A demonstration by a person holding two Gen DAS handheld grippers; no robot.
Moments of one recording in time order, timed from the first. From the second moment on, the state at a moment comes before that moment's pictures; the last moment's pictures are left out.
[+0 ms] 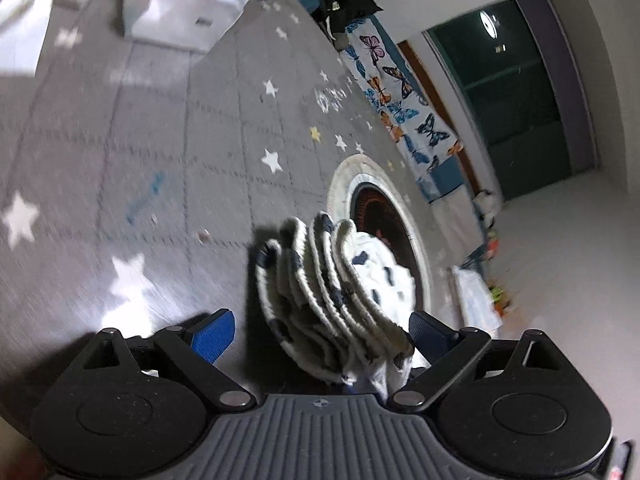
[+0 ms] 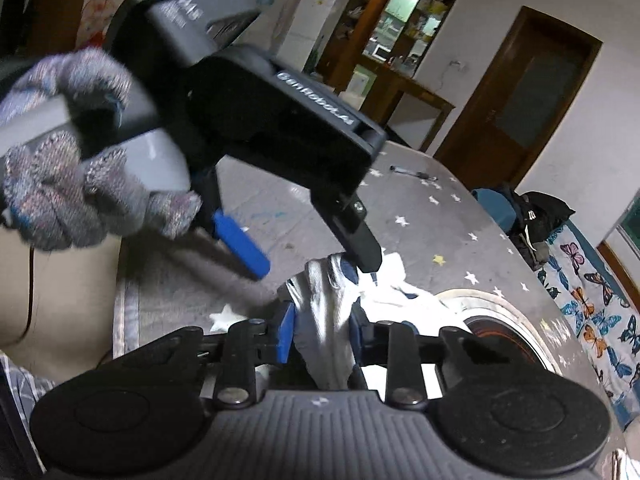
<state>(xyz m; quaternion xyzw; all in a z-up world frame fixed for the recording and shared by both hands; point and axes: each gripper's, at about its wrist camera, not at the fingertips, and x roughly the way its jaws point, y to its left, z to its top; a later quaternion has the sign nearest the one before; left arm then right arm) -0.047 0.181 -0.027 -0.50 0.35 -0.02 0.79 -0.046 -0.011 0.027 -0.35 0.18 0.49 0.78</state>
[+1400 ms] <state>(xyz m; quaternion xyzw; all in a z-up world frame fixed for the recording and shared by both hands) -0.031 0.159 -0.029 -0.42 0.34 -0.01 0.84 0.087 -0.158 0.012 -0.03 0.33 0.32 0.89</state>
